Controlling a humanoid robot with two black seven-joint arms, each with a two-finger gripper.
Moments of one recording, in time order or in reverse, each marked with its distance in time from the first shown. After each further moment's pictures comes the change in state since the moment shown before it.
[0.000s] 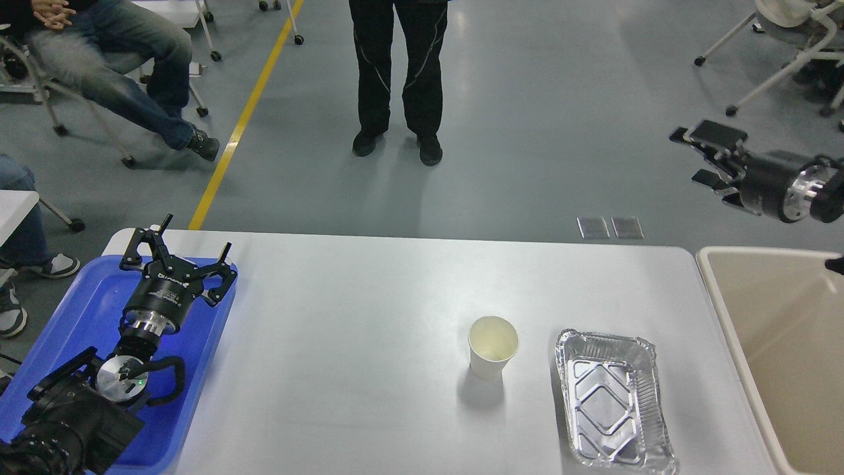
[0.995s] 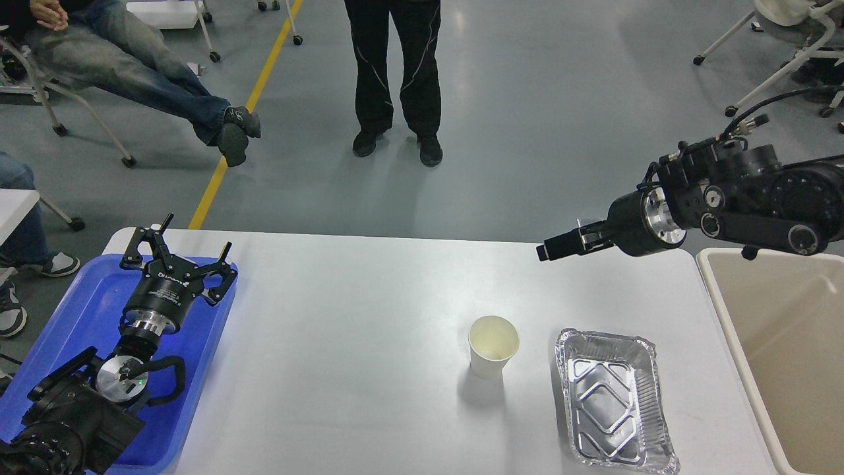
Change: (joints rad) left arm 0.000 0.000 0.000 0.000 0.000 0.000 0.000; right arm 0.425 0.374 -0.622 0.249 -0.293 0.067 -0.001
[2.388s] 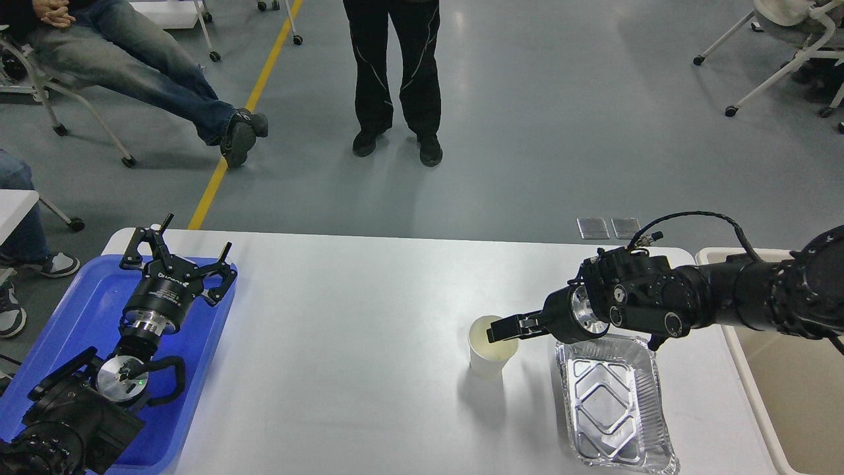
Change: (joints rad) left arm 0.000 0.000 0.000 0.000 0.000 0.000 0.000; right arm -0.350 0.265 -0.011 -0.249 0.173 -0.049 -0.006
